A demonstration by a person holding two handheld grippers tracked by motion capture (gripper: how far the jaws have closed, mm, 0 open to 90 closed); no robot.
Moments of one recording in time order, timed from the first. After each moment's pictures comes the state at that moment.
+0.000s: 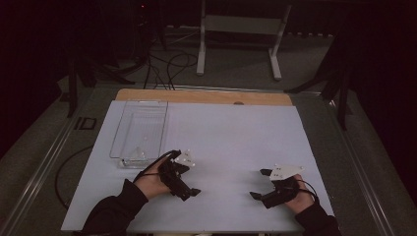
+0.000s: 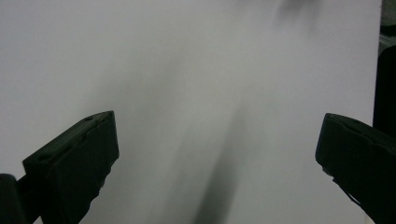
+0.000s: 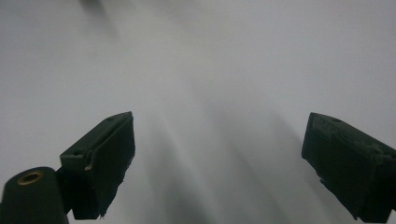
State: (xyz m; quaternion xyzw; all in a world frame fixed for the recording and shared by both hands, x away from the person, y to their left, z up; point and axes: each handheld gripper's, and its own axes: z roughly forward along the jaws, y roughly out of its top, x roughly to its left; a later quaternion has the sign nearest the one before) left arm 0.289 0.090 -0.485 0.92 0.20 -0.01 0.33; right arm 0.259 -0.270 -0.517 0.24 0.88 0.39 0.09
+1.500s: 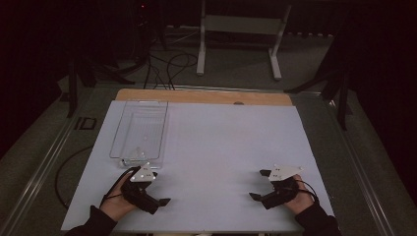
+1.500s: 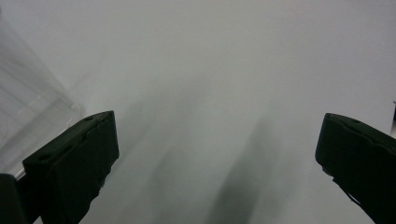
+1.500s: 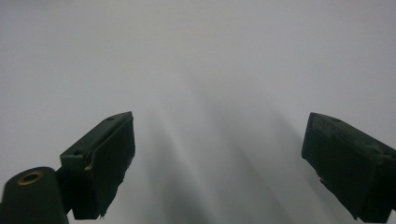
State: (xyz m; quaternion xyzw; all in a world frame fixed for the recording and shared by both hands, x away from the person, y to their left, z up) left arm 0.245 0.184 -0.513 0.89 0.28 0.04 0.37; right arm 0.258 -0.268 -0.518 0.24 0.88 0.39 0.09
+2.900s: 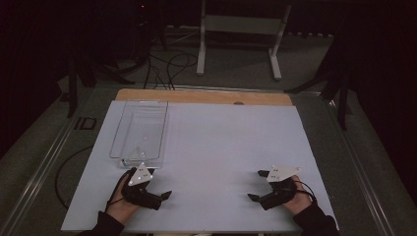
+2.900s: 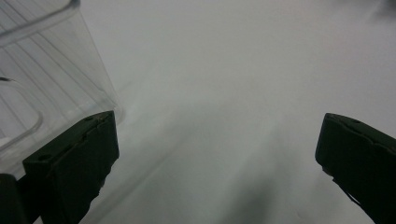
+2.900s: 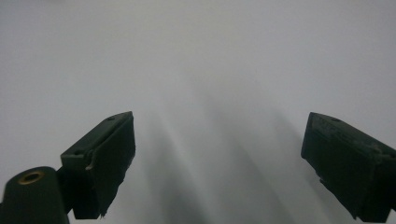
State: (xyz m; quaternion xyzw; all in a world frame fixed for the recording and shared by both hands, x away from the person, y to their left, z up) left arm 0.241 0.184 -0.531 0.84 0.34 0.11 0.41; right arm 0.257 -0.263 -0.520 0.24 0.89 0.39 0.08
